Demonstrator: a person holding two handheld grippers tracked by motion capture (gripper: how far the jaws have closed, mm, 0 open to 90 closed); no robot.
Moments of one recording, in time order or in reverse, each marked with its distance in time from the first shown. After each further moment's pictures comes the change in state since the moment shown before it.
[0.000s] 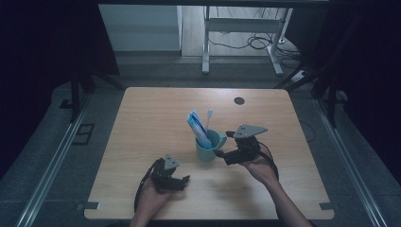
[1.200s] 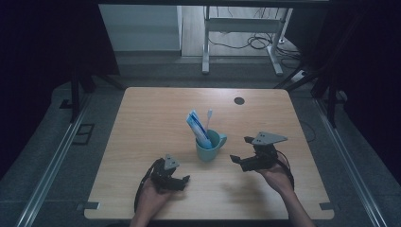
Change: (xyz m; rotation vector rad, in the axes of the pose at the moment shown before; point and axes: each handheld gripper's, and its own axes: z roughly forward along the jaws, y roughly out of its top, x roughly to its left) left arm 0.000 0.000 0.000 0.000 0.000 0.001; right arm -0.011 -0.037 -0.039 0.000 -0.078 0.068
